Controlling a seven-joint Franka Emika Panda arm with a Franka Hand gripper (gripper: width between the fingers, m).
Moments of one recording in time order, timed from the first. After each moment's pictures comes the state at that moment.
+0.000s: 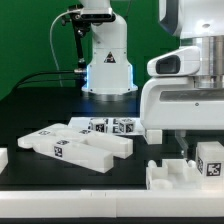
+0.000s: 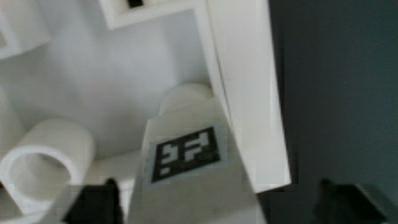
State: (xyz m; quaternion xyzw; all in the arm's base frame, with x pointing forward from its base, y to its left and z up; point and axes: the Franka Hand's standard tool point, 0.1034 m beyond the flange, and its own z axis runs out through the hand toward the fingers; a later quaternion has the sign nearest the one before) arm 0.653 0.118 0.069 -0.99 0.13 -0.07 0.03
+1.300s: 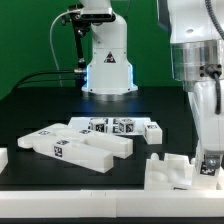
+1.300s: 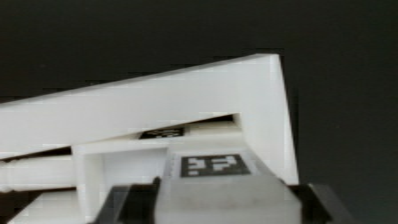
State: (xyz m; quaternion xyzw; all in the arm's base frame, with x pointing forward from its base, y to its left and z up) arm 0.655 0.113 0.067 -0.64 0.77 0.01 0.07
